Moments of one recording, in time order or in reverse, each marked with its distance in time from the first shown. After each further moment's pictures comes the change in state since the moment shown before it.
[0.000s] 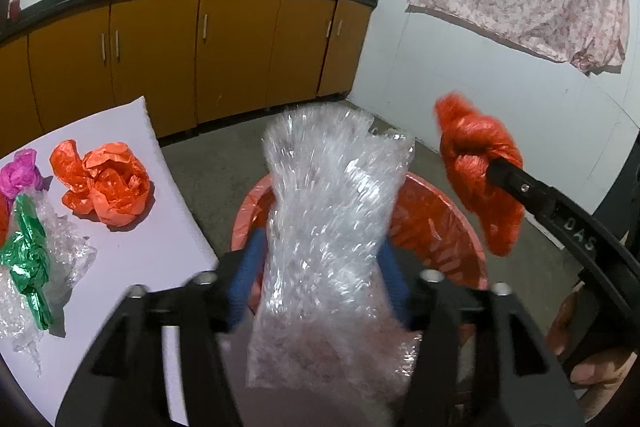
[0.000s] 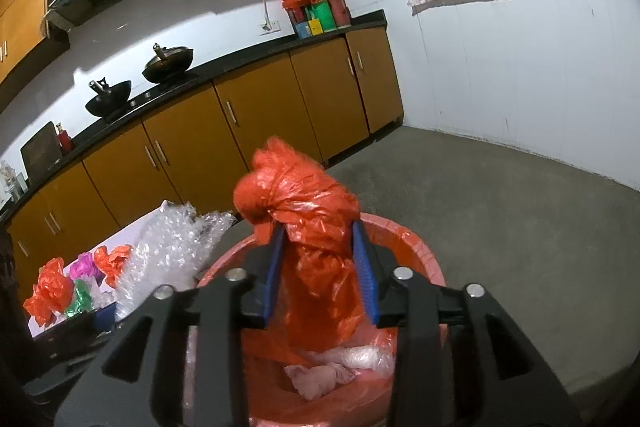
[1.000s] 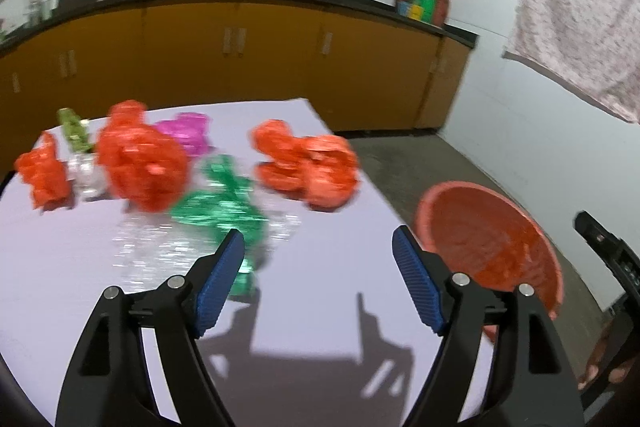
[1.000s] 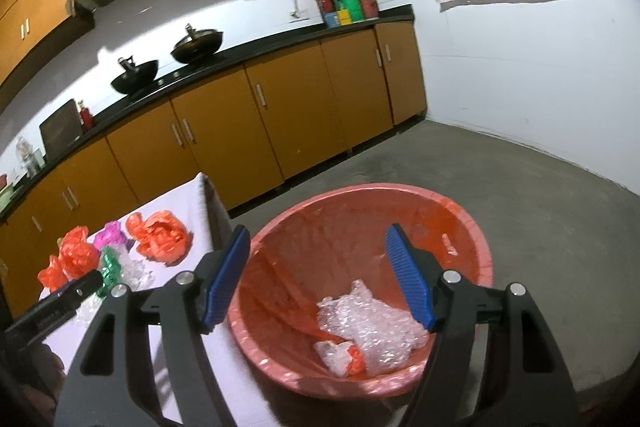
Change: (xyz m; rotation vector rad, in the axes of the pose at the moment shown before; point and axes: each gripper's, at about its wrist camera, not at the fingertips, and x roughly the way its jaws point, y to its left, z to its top) left arm -0.084 0.116 -0.031 -0.190 -0.092 0.302; right arm -0.024 0.053 -0.032 -0.071 0.038 0.069
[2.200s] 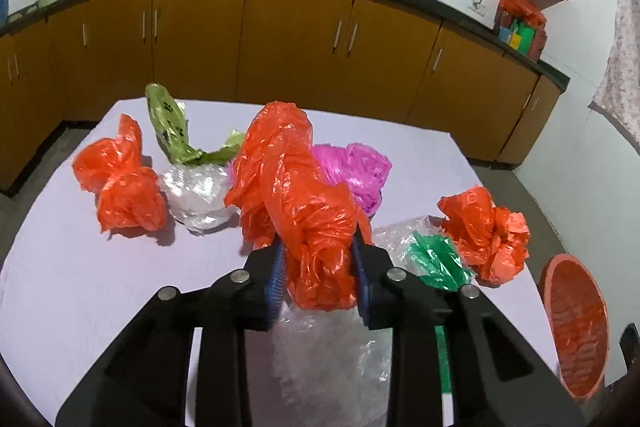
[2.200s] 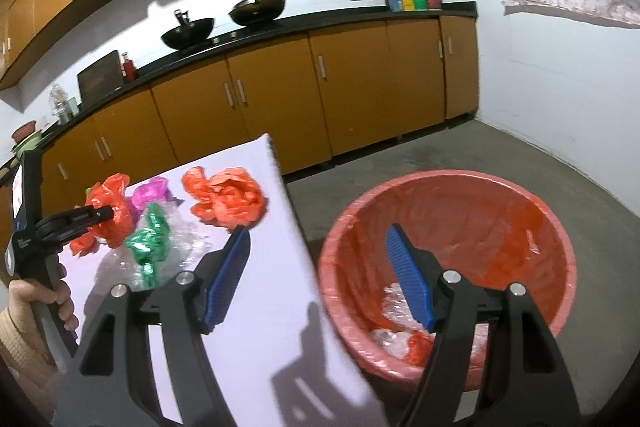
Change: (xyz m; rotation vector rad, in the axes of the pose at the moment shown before) left arm 0.033 0.125 0.041 -0.193 0.009 0.202; right arm 0.022 0.089 -0.016 -0.145 0.079 0.135
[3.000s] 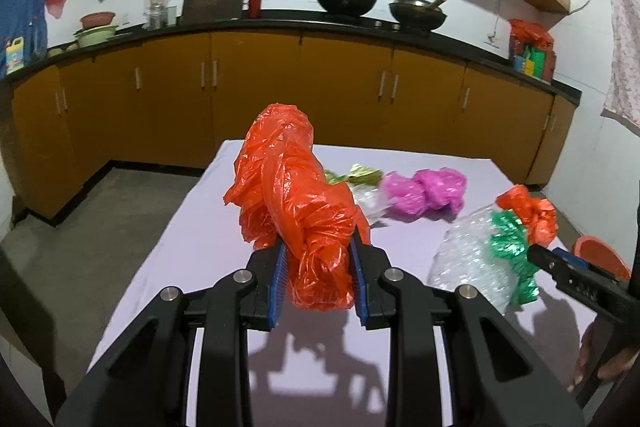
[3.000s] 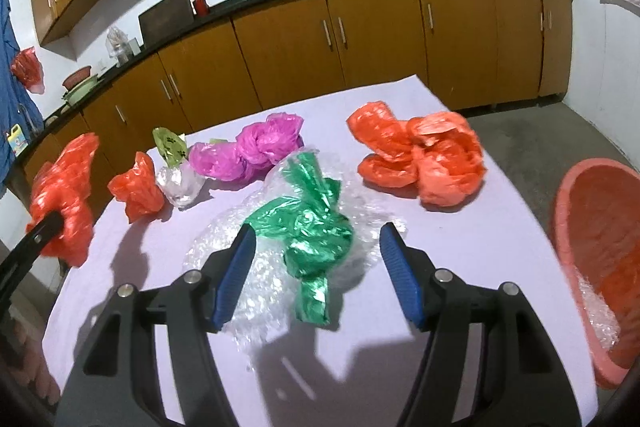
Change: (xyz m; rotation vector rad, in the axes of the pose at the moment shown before) left arm -0.093 0.097 -0.027 0.046 -0.171 0.128; right arm 0.095 0.162 -0.014 -0.107 0.199 0.226
